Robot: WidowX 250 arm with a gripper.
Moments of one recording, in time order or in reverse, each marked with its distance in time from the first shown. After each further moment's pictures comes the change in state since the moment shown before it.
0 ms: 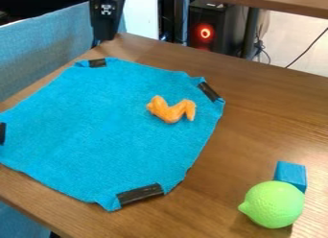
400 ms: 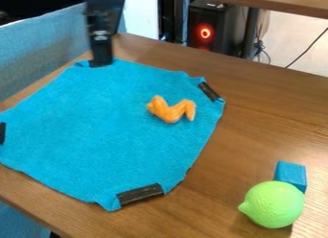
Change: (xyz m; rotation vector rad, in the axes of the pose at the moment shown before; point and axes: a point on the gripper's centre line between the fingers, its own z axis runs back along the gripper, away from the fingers) arm -0.017 -0.008 -0.029 -0.067 -0.117 0.020
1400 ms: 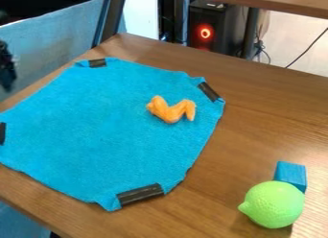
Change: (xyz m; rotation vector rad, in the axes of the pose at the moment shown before) arm -0.146 -0.013 -0.009 0.304 -0.365 1.274
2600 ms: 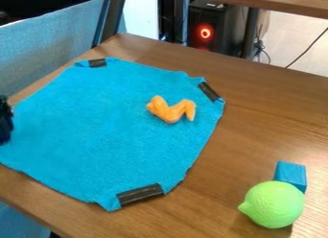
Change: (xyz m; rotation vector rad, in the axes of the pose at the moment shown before) arm -0.042 0.020 -0.057 0.024 0.114 0.126
